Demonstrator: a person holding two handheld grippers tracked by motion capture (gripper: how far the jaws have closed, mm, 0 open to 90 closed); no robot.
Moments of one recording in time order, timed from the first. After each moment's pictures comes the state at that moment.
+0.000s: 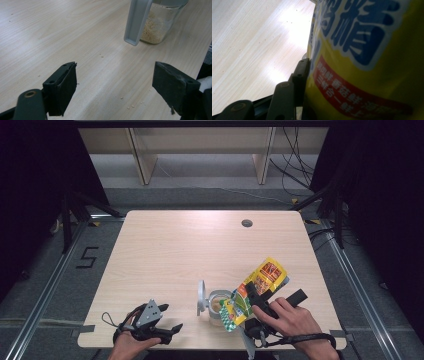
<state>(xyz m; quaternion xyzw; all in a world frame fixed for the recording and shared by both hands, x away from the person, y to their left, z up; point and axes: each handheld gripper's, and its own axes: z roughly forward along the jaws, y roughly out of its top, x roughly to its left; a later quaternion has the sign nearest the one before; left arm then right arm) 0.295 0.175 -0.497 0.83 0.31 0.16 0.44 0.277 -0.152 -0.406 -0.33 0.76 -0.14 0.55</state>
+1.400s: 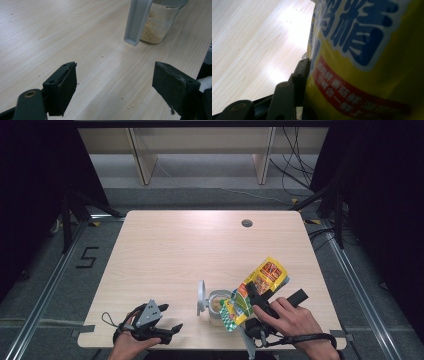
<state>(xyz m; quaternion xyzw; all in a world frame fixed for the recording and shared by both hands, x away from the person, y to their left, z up) 0.295 0.175 -0.497 0.83 0.31 0.16 0.44 0.277 -0.153 -0.405 -0.33 0.75 -0.13 0.55</state>
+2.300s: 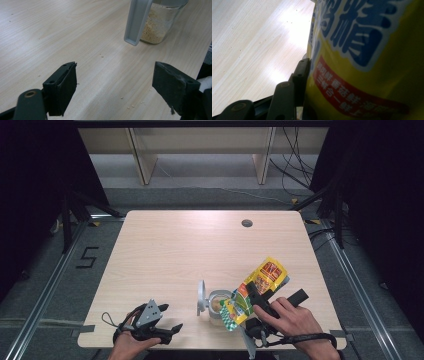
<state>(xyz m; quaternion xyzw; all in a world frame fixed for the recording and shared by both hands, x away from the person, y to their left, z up) 0.295 0.175 -0.497 0.83 0.31 0.16 0.44 0.277 -0.154 -0.405 -0.33 0.76 -0.13 0.54</state>
